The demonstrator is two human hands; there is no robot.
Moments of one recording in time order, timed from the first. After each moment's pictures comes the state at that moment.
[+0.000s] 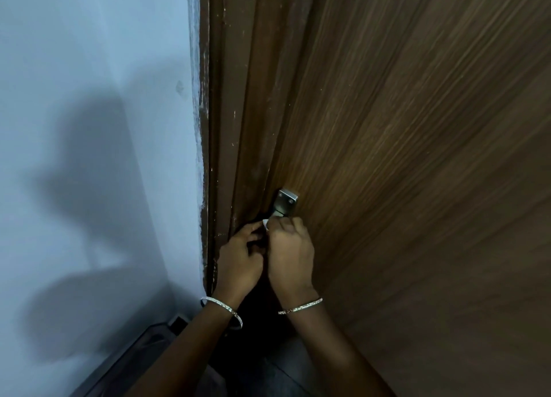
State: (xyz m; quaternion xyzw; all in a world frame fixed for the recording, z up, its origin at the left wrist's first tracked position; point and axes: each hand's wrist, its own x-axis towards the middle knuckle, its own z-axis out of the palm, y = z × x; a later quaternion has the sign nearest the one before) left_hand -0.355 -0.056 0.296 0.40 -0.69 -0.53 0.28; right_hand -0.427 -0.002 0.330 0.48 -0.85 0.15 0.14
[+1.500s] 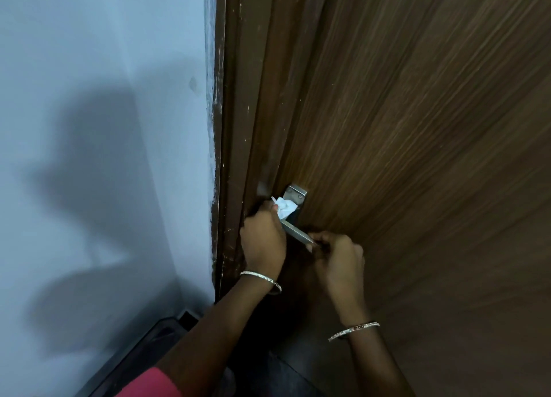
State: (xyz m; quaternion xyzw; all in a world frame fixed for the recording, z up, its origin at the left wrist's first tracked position) left_hand -0.391 -0.058 0.325 0.48 -0.77 -0.28 0.31; right_hand -0.453 0.057 0.341 0.32 -0.89 0.33 -0.03
